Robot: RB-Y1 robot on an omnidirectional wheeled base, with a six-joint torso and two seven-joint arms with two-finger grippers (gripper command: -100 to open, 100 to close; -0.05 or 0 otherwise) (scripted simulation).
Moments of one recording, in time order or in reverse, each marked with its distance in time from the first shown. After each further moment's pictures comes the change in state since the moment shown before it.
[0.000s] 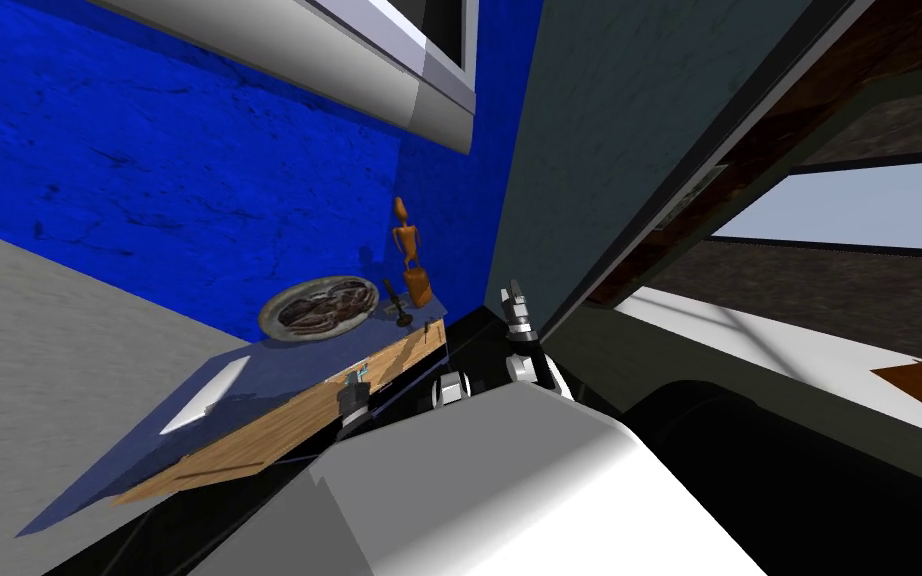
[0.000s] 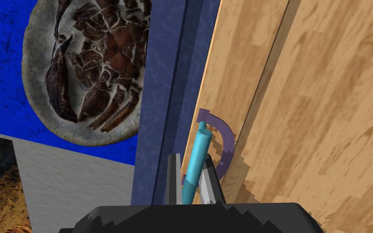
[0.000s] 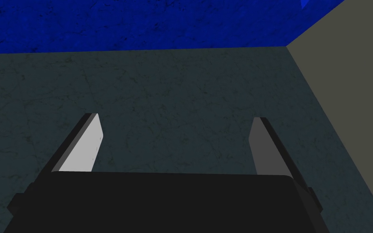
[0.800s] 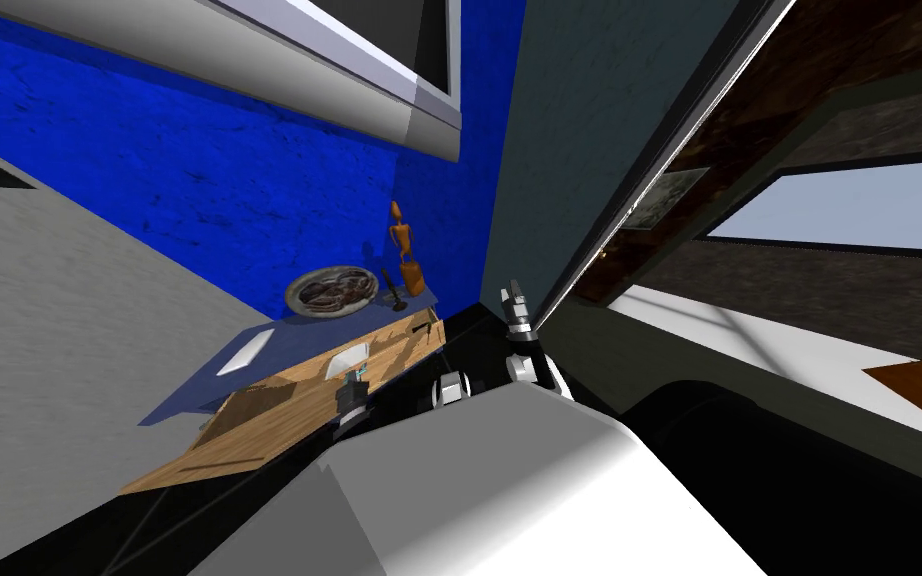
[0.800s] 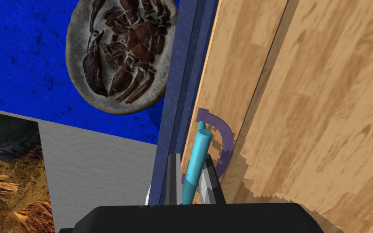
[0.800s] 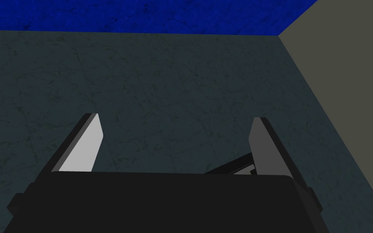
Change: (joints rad) left arm 0.011 0.018 -0.005 -0.039 -0.002 0.060 0.015; right arm 0.000 0.000 0.000 0.000 0.000 0.000 0.000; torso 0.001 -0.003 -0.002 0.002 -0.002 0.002
